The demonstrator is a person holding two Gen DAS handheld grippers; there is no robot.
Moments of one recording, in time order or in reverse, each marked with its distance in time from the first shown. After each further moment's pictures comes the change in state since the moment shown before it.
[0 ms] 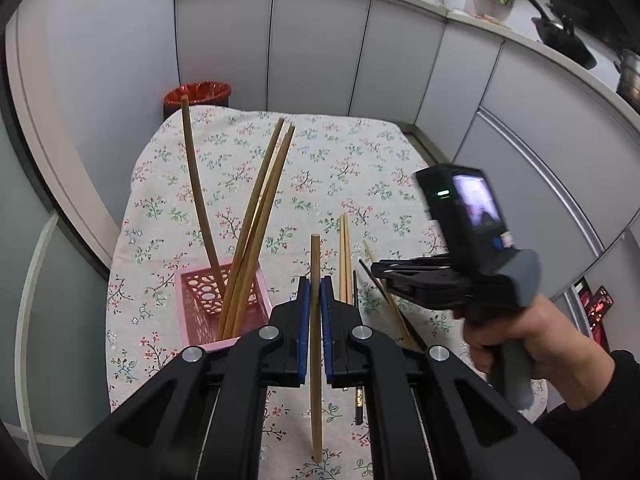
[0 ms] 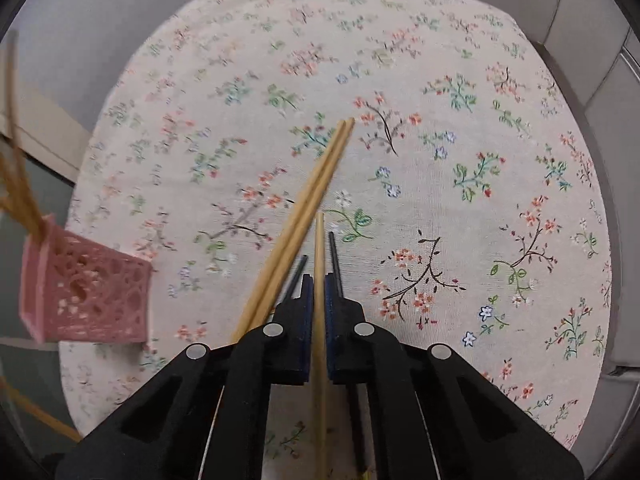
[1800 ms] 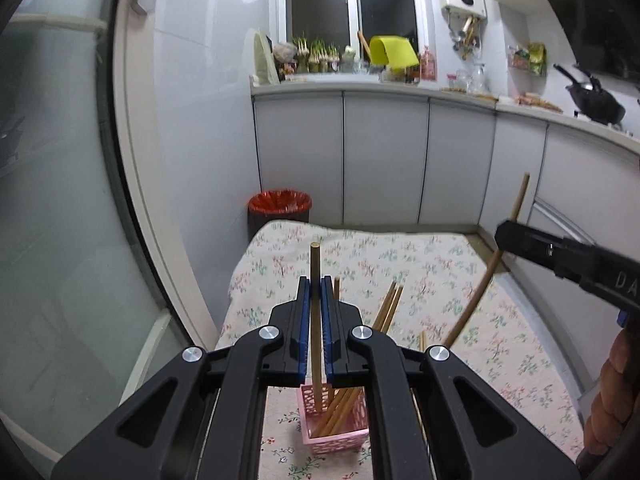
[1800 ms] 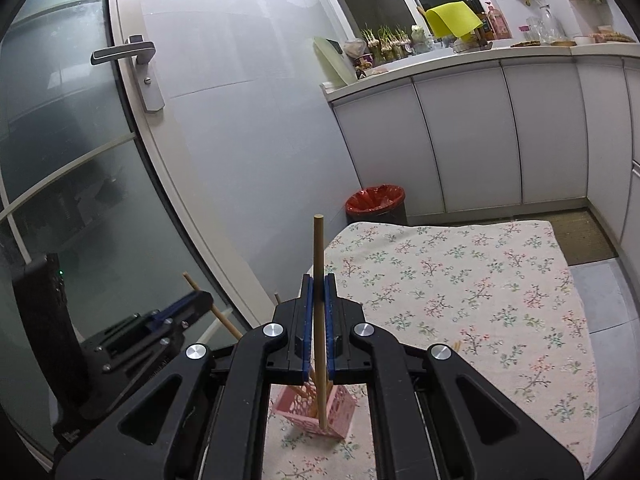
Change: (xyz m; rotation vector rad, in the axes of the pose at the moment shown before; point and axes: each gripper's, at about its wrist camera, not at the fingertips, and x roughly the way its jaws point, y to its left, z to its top) left arm -0.067 0.035 0.039 -0.025 -0.360 0.270; right arm -0.238 0.065 -0.030 -0.075 -0.721 0.351
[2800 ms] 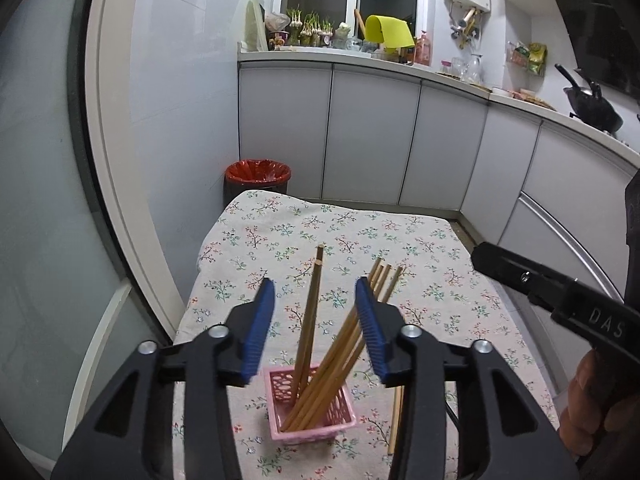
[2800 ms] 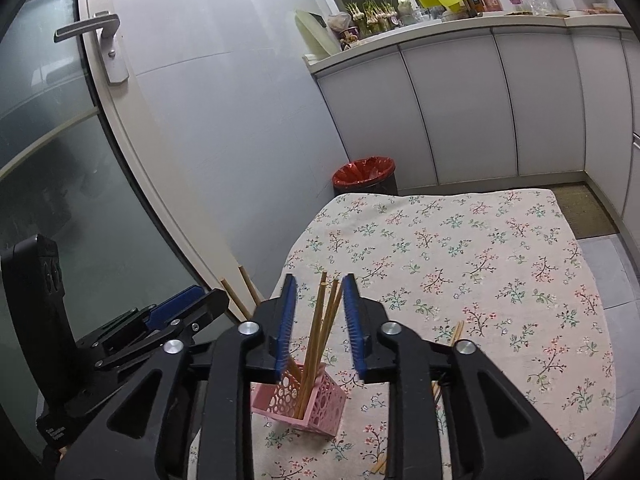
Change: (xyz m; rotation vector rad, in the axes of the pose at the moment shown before) left arm 0.021 0.002 -0.011 -0.065 0.081 -0.097; right arm 0.040 -0.021 -0.021 0.036 0.082 -0.041
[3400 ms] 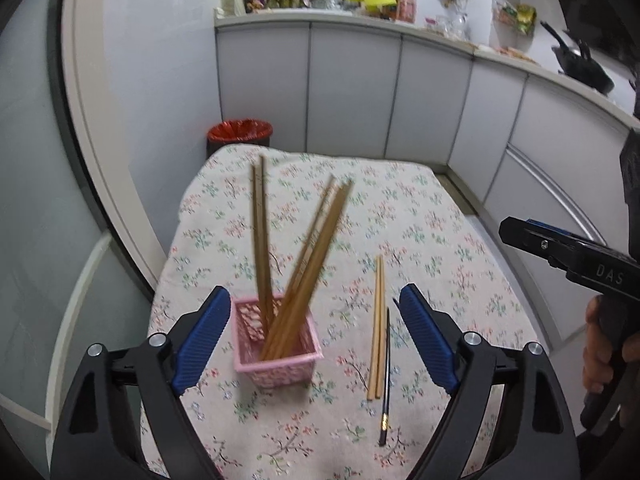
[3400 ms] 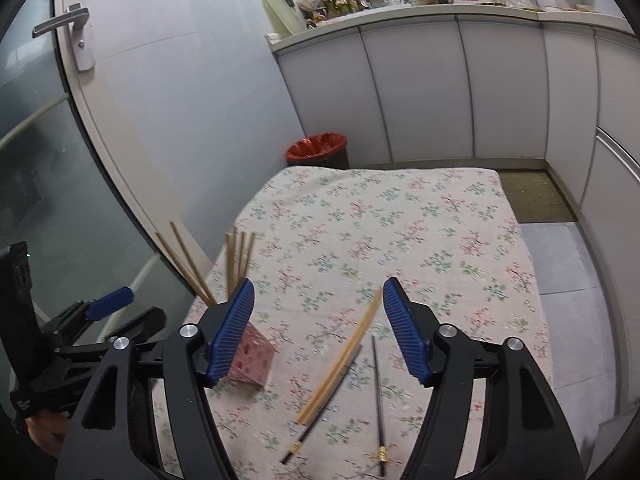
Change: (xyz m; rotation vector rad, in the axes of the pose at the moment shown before) left arm 0.002 -0.037 -0.036 0.061 0.165 -0.031; right arm -0.036 -0.061 -0.014 -0.018 0.112 -0.152
